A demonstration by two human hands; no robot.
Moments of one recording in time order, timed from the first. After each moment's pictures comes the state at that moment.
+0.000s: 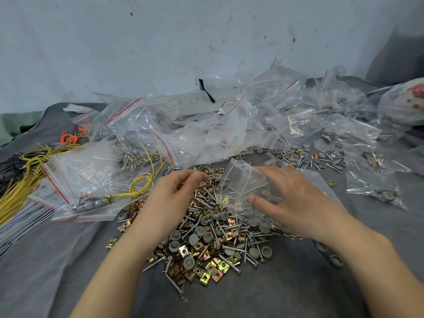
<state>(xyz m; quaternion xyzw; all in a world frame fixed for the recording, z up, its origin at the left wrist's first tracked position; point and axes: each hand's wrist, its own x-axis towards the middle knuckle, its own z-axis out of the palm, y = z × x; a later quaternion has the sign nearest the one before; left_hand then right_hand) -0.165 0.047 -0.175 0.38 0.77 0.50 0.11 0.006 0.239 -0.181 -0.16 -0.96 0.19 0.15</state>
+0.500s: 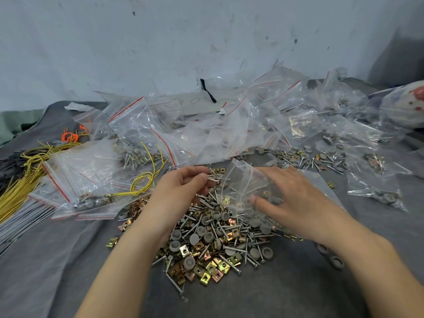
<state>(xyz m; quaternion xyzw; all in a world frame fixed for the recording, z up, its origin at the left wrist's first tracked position) -0.159 0.062 -0.169 0.27 0.72 0.60 0.23 0.007 0.235 -0.177 -0.15 -0.96 0.20 0.15</state>
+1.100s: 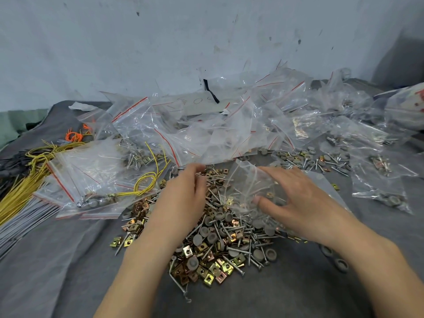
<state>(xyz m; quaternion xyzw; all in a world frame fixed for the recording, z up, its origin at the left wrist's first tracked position) -0.154 0.061 -0.168 0.38 0.86 0.34 0.02 0.007 0.233 -0.175 -0.15 -0.95 0.20 0.17</state>
